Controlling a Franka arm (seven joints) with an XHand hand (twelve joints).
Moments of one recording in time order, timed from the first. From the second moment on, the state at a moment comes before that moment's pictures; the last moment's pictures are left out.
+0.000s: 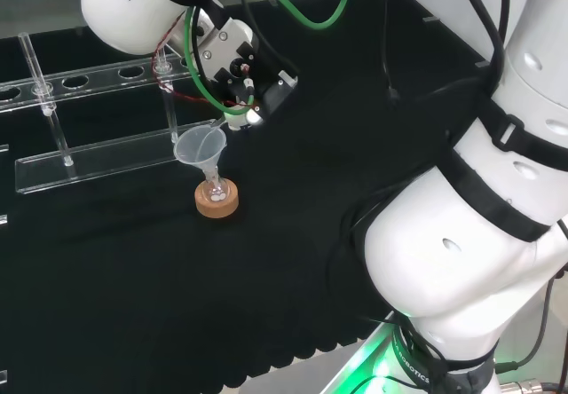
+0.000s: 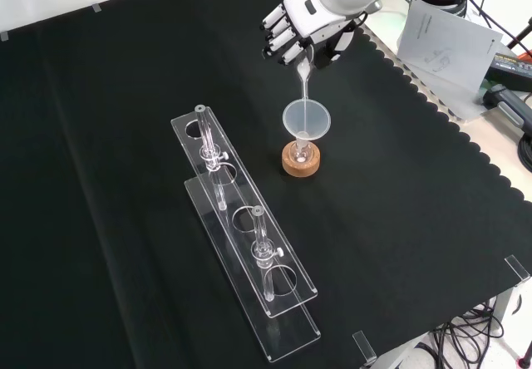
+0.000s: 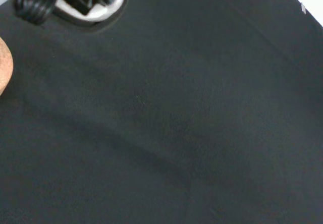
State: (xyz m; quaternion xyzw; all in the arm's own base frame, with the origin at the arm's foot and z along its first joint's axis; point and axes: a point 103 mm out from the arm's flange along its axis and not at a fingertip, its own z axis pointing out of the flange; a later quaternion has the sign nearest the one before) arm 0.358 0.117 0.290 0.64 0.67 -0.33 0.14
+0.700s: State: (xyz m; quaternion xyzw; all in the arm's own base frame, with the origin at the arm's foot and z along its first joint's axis) arm 0.360 0.124 0.292 0.63 0.67 -0.36 0.15
